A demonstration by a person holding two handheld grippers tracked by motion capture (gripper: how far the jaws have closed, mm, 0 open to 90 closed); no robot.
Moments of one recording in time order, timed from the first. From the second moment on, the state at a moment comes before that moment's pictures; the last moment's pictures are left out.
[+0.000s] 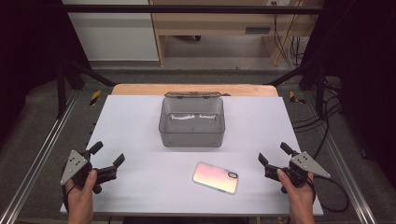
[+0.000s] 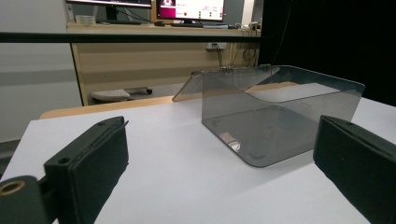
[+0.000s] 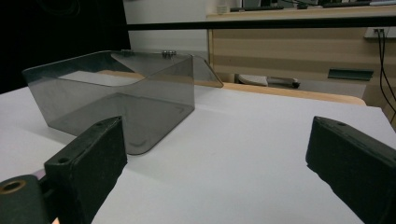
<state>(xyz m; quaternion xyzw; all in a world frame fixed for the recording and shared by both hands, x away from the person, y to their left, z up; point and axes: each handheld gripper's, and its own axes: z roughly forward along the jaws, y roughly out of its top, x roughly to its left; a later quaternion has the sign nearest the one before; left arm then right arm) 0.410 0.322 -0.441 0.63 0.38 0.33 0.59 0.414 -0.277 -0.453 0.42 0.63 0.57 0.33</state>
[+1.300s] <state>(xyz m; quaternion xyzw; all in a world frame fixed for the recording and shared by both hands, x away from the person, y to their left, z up) 0.416 0.324 -0.445 0.63 0.41 0.32 0.58 0.424 -0.209 -0.458 0.39 0.74 0.50 0.23</state>
